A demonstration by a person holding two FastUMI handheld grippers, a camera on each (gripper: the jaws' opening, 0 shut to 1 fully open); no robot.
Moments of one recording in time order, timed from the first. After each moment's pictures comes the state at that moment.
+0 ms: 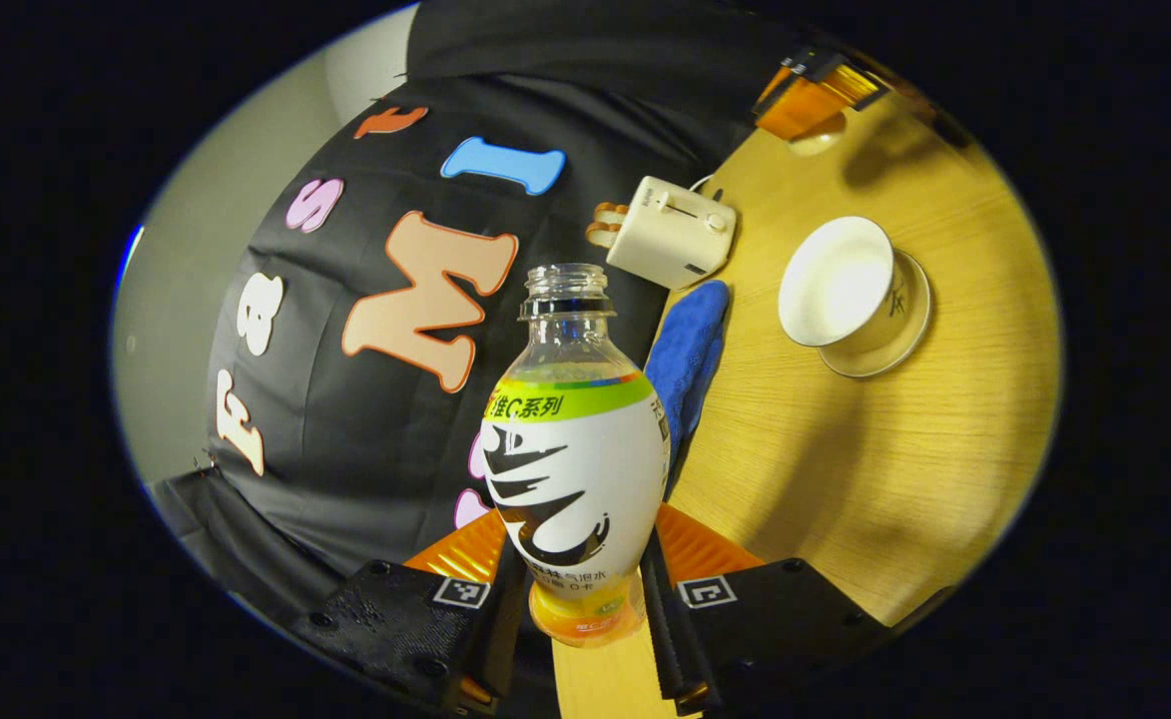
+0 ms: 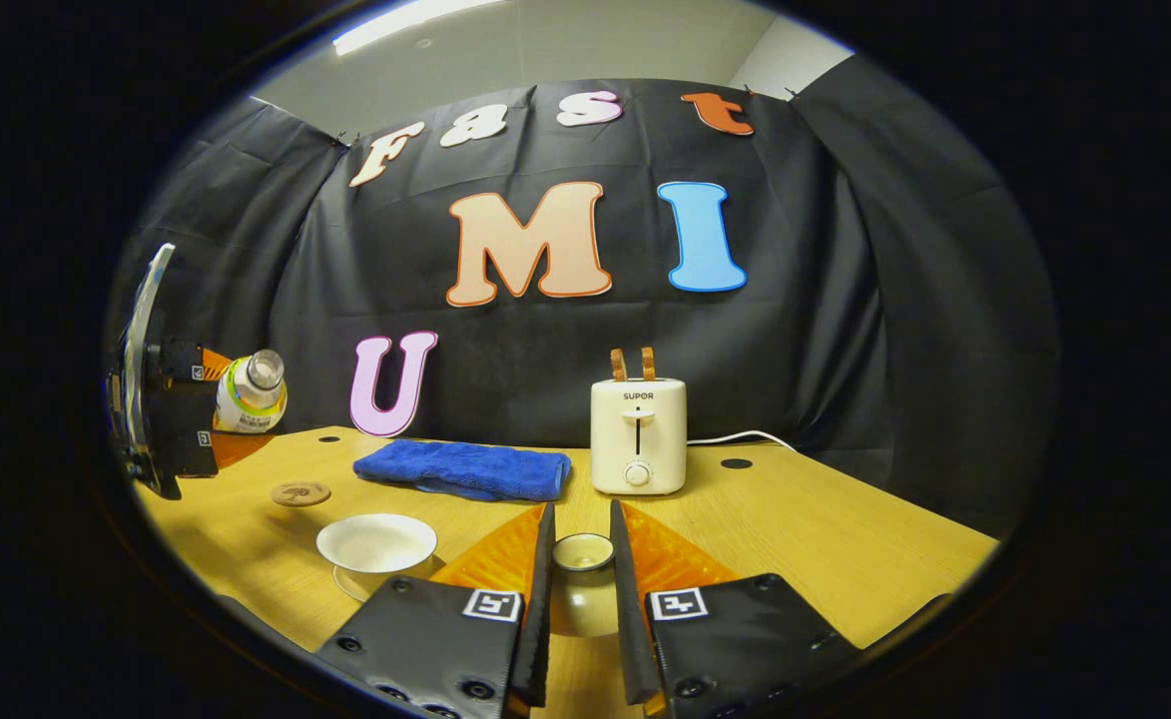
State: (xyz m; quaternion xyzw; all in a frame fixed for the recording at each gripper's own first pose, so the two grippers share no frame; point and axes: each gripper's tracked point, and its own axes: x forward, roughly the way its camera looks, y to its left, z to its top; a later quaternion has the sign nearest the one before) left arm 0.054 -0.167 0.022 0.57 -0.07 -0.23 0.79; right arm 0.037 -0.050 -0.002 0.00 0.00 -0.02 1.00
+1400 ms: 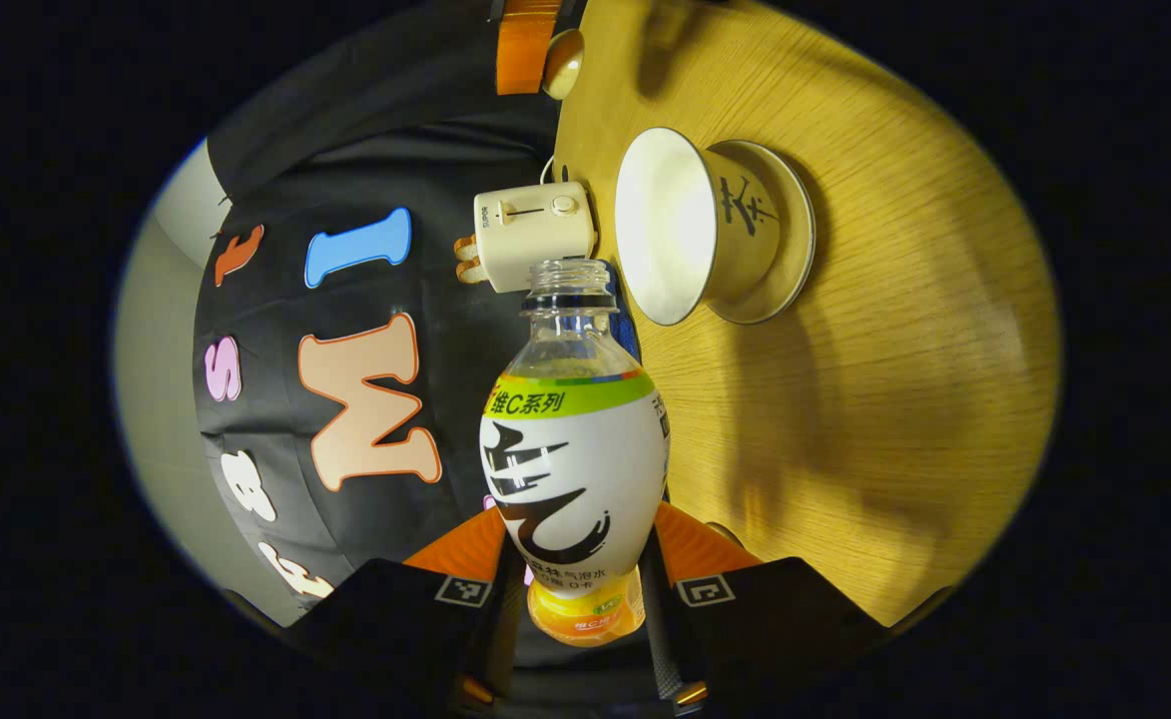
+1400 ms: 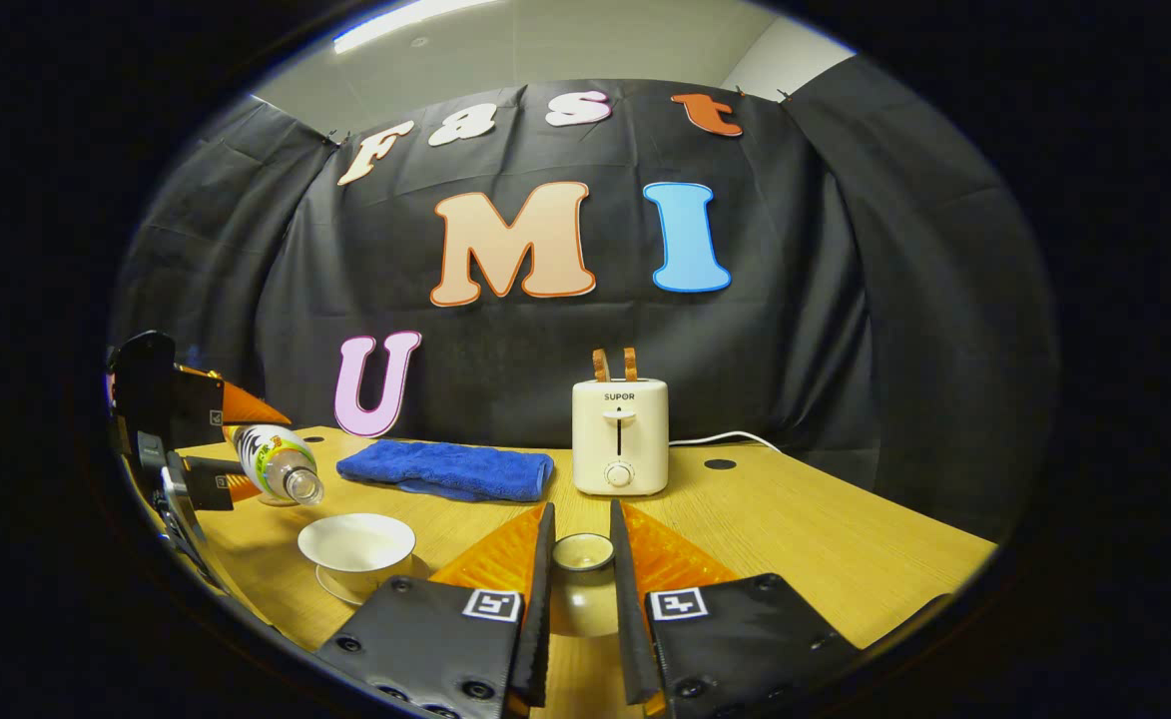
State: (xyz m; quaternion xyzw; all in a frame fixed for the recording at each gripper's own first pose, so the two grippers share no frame) left arm 0.044 -0.199 -0.022 0.75 -0.09 -0.23 0.61; right arm 0.038 -0.059 -0.001 0.00 0.00 -0.03 1.00
